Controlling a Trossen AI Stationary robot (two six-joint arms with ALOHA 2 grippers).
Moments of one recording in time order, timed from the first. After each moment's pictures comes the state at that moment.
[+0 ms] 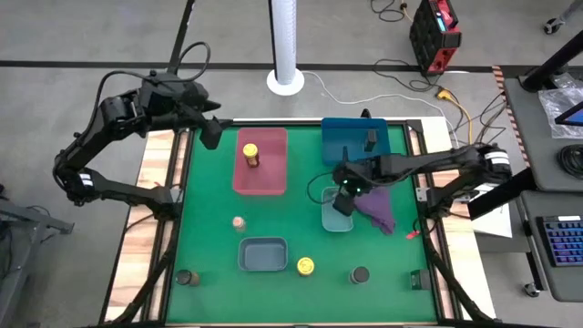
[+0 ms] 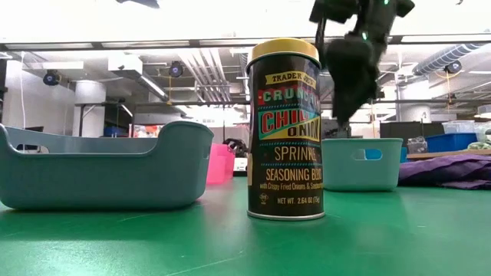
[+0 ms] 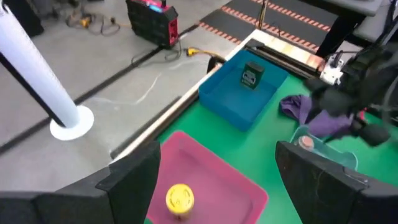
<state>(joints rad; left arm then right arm) 0.43 1.16 1.67 -1.09 -0.14 -0.19 -0.07 1.45 1.04 -0.75 0.07 0.44</state>
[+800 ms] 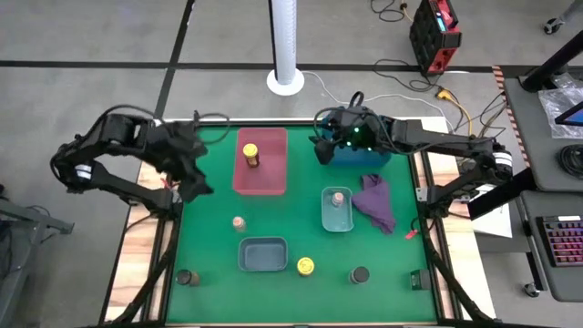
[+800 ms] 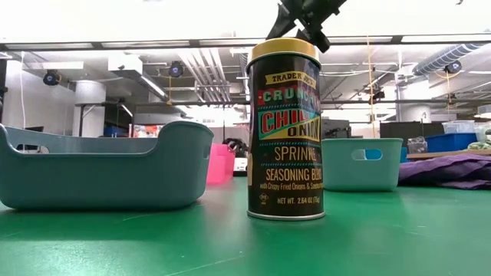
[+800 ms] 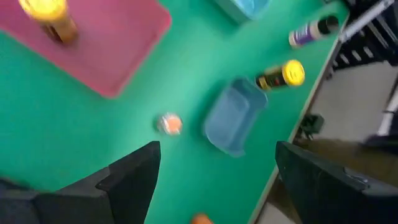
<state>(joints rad) 0.01 1.15 1.67 -1.55 0.12 -0.69 -0.26 1.43 1.34 -0.44 0.23 0.29</state>
